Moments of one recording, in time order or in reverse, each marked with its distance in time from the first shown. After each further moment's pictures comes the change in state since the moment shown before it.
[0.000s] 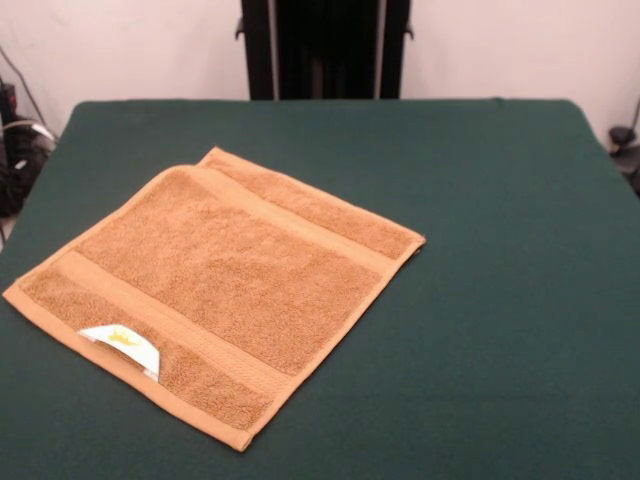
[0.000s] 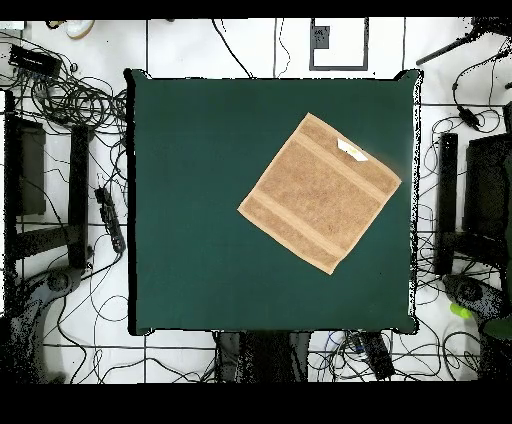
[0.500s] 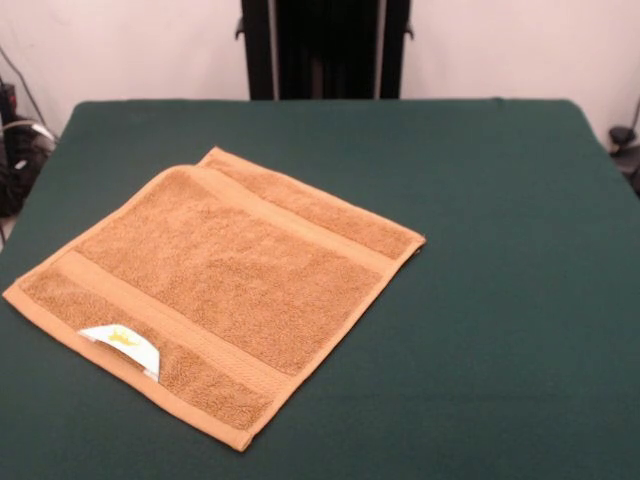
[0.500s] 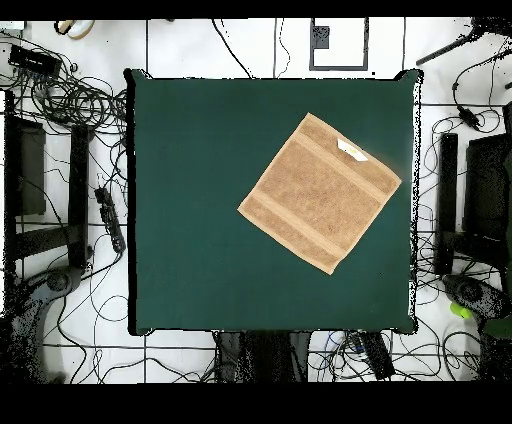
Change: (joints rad) arm -0.002 0.112 0.001 0.009 -0.008 -0.336 0.000
